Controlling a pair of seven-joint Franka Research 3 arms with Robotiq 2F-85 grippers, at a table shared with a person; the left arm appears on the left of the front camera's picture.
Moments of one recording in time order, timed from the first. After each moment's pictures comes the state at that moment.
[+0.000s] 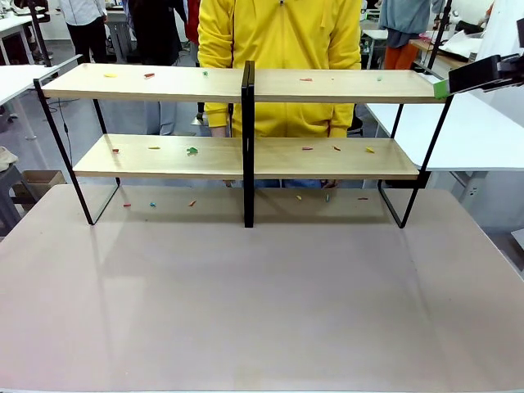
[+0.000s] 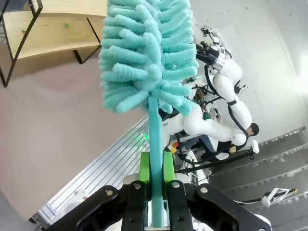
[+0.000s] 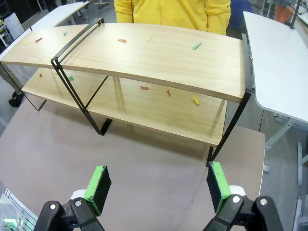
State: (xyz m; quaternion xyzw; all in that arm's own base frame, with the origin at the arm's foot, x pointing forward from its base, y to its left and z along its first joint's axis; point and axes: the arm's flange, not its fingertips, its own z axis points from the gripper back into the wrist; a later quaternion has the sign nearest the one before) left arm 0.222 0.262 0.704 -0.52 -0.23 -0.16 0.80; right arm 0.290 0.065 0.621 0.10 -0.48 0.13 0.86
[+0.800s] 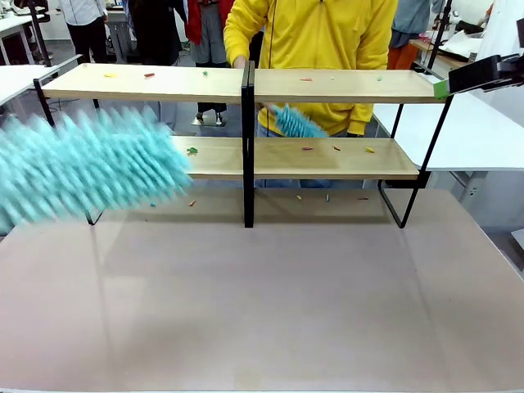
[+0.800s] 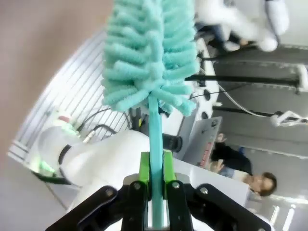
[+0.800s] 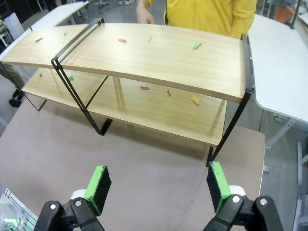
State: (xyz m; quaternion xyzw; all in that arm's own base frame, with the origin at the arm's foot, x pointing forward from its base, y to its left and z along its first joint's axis) left arm 0.216 0.049 0.594 -0.42 0.09 -0.32 0.85; right arm 0.289 0.065 0.622 0.10 -0.48 0.13 0.86
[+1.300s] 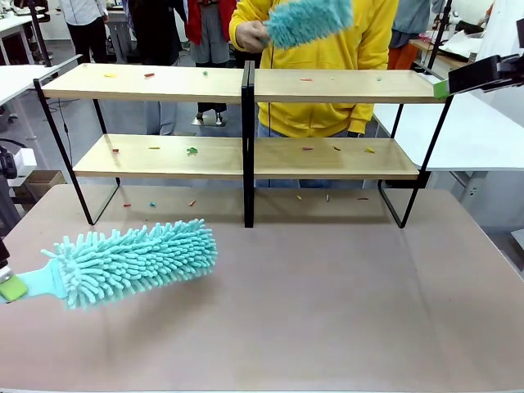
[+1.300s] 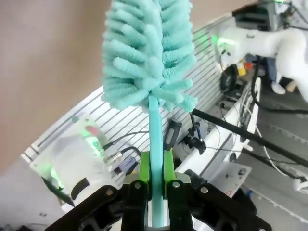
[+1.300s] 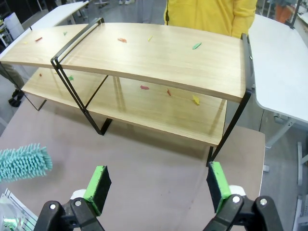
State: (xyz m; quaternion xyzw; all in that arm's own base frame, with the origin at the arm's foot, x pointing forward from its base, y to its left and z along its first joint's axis) left arm 0.236 -0.025 0.497 -0.32 0.08 -0.22 0.92; right arm 0.290 0.065 0.621 0.10 -0.48 0.13 0.86
